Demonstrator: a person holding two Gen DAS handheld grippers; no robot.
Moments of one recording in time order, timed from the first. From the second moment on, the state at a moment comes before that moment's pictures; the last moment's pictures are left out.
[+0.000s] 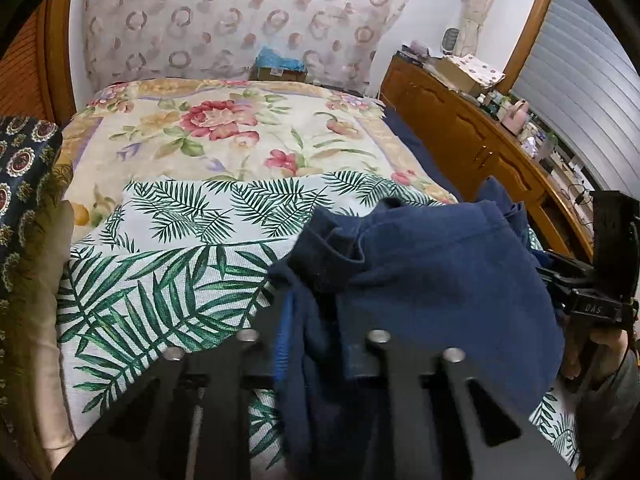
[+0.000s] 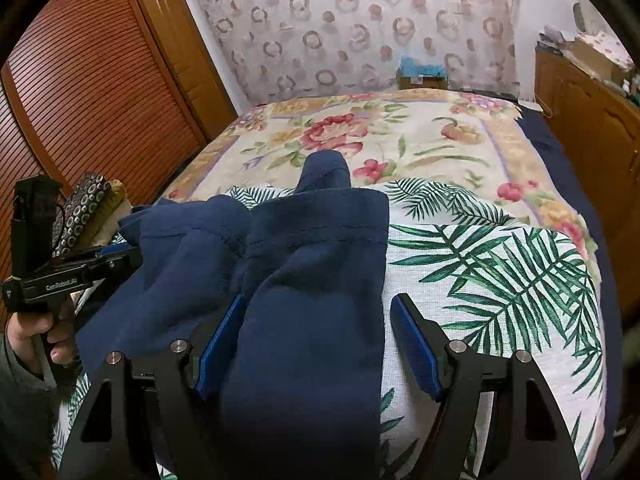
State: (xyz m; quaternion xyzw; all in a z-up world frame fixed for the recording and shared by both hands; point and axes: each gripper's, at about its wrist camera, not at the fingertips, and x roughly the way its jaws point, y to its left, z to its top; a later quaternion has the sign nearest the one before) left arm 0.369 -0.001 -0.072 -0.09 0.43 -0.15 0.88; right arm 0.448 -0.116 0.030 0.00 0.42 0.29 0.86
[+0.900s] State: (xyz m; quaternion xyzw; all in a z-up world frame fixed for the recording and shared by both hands) left arm 0.271 0.004 0.013 -0.10 0.30 -0.19 0.93; right arm 0.413 -0.109 0.057 -0.03 0.34 0.34 0.88
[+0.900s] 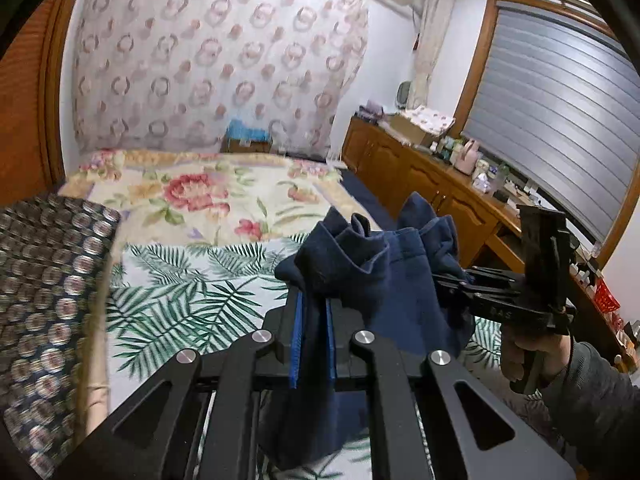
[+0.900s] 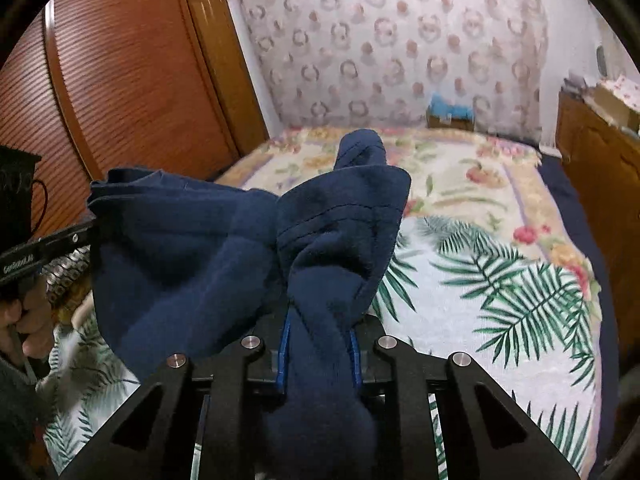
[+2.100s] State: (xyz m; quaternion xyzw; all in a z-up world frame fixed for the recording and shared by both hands) left arm 0.138 0.195 0.045 -0.15 0.21 0.00 0.97; right arm 0.387 0.062 0.132 -0.17 0.21 0.51 0.82
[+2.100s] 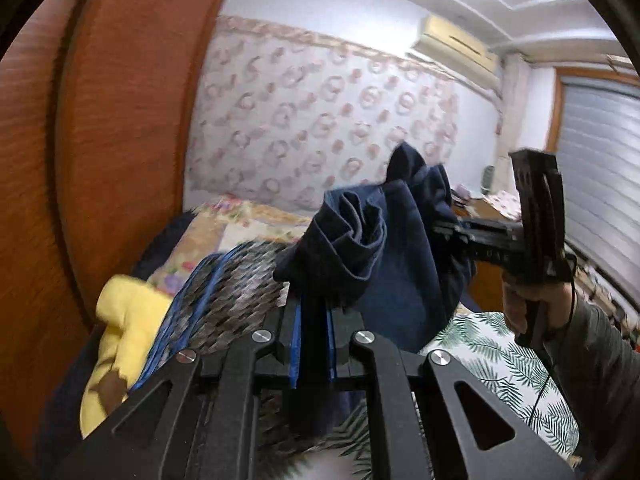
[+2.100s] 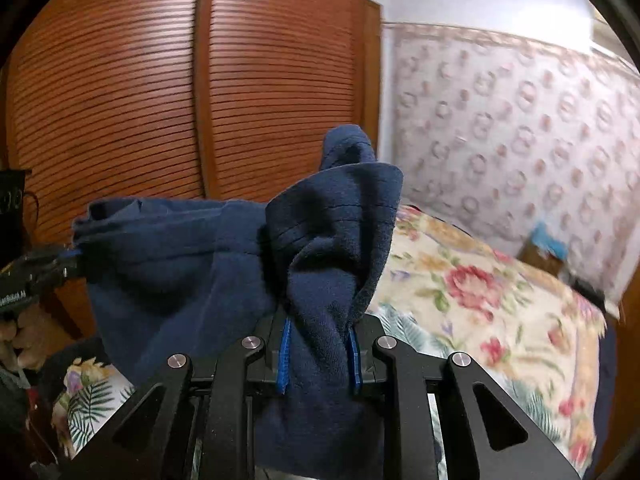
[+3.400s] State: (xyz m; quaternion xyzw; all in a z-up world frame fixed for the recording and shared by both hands) left arm 0.203 0.210 -0.068 -0.12 0.34 0.00 0.93; right arm 0.455 0.163 -0.016 -0.16 0.30 0.50 0.80
